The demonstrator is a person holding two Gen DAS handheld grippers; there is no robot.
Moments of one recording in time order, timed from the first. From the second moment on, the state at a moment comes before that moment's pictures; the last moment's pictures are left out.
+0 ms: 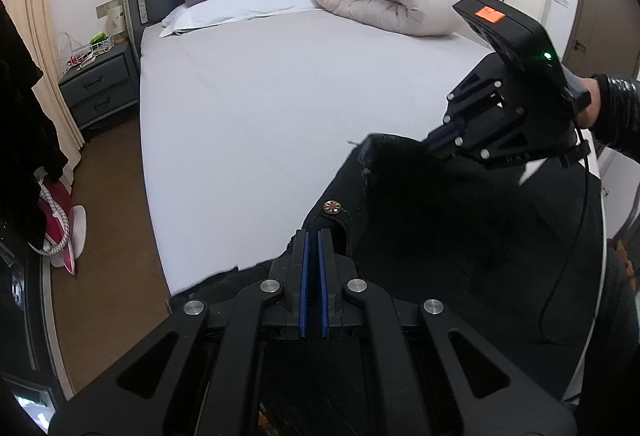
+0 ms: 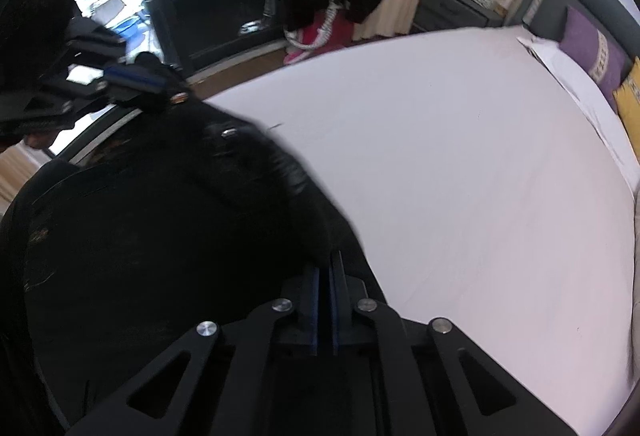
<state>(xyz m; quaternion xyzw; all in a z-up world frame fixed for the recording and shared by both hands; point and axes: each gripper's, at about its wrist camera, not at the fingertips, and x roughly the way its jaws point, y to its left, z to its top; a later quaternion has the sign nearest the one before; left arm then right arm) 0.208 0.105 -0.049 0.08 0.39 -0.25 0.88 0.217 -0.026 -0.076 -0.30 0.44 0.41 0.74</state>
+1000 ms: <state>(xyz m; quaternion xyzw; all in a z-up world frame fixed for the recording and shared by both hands) -0.077 0.038 -0.074 0.10 0.49 -0.35 0.80 -0.045 -0.046 -0.121 -0.47 0.43 0.39 0.67</state>
